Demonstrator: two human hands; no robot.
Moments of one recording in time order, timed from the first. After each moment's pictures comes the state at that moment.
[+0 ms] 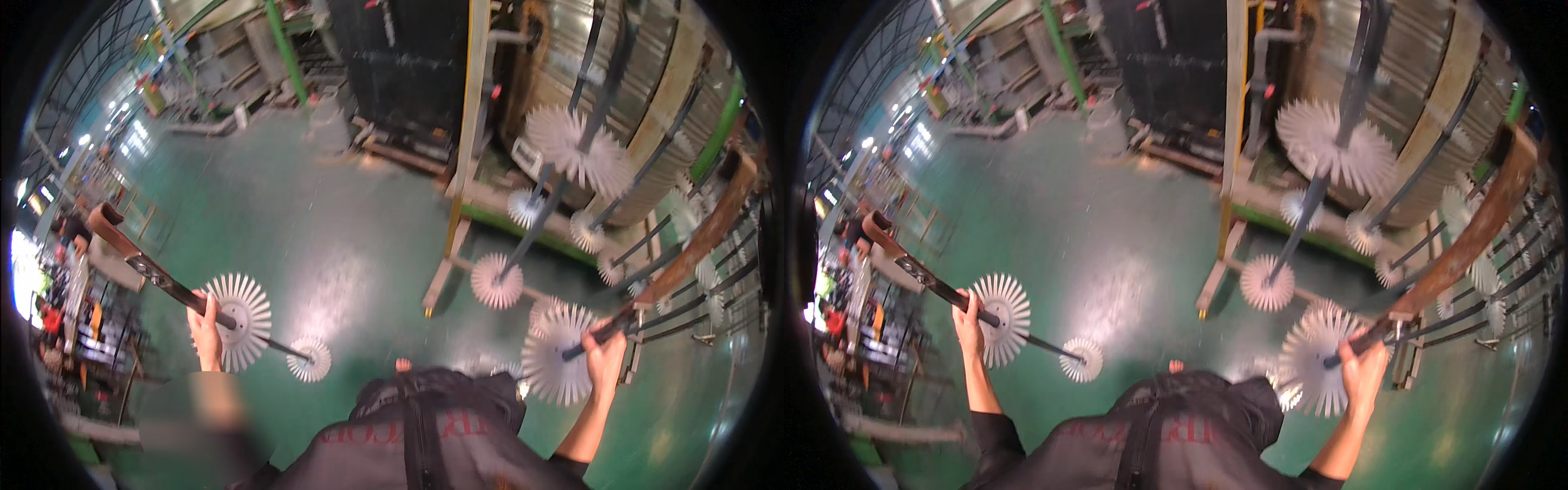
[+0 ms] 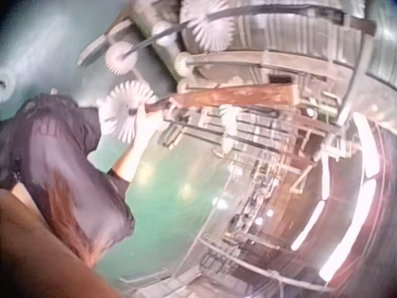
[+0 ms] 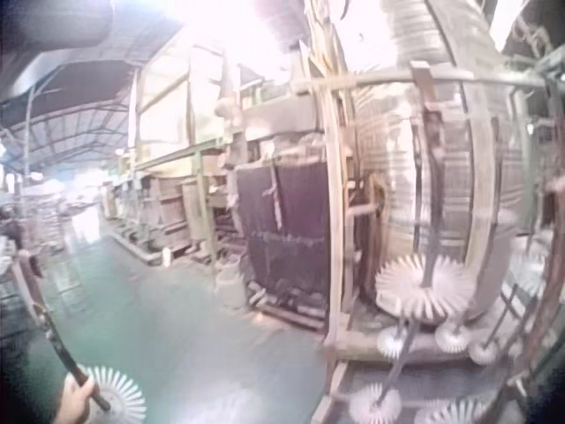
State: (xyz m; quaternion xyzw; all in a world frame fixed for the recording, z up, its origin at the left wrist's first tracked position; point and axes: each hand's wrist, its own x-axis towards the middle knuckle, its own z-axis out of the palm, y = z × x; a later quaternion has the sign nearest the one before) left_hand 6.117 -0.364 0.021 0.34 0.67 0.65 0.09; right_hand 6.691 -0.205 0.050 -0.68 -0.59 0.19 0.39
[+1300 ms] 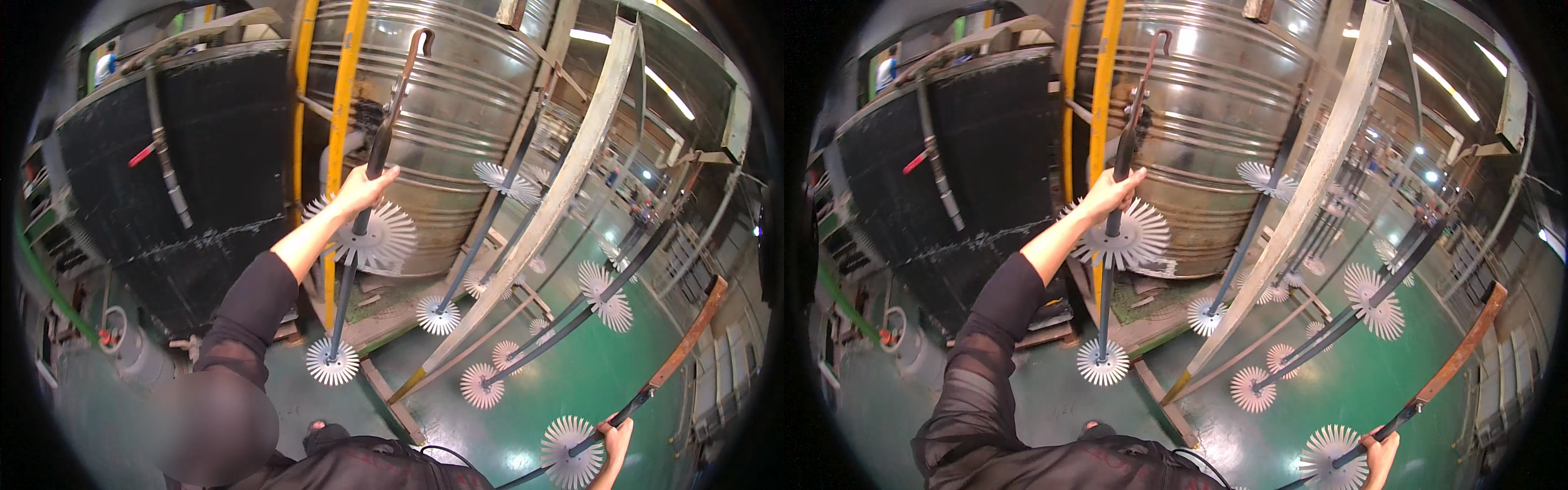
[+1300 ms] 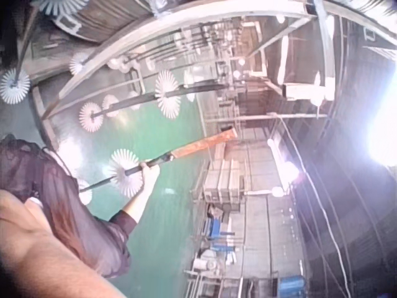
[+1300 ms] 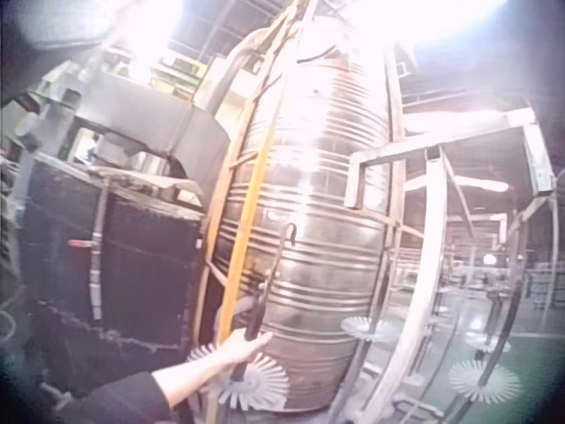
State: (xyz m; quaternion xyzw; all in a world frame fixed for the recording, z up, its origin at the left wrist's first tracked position) left_hand 6.211 0.566 0.162 0.68 0.09 0.38 0.62; right_hand 6.324 -0.092 0.081 -0.89 -0.10 -0.12 0.43
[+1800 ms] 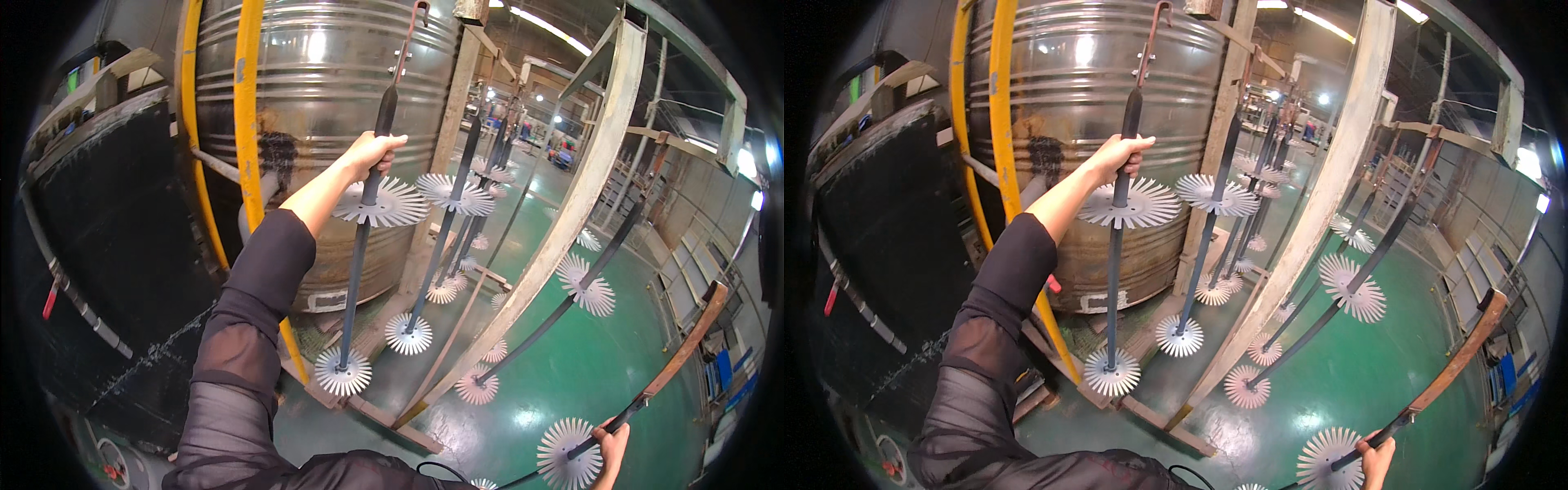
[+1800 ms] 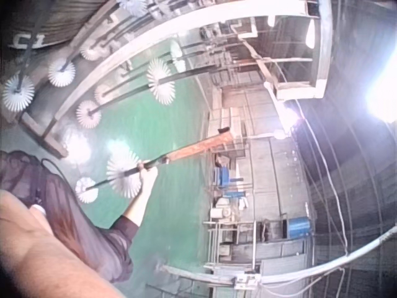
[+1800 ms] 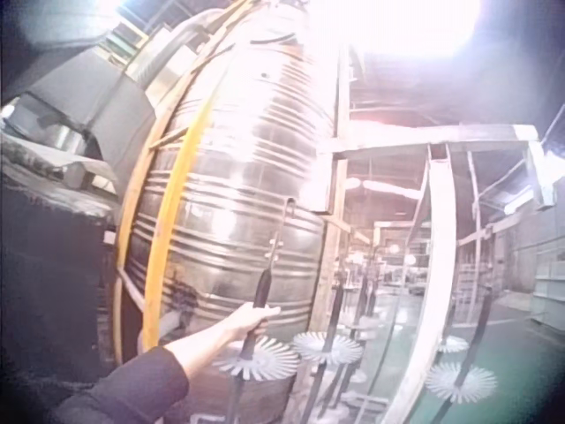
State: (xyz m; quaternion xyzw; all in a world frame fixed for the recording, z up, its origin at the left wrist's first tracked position) left_hand 6.427 0.627 0.284 0.67 -0.01 0.16 0.72; right_hand 6.281 -0.029 0.102 -0.90 0.08 -0.19 0.39
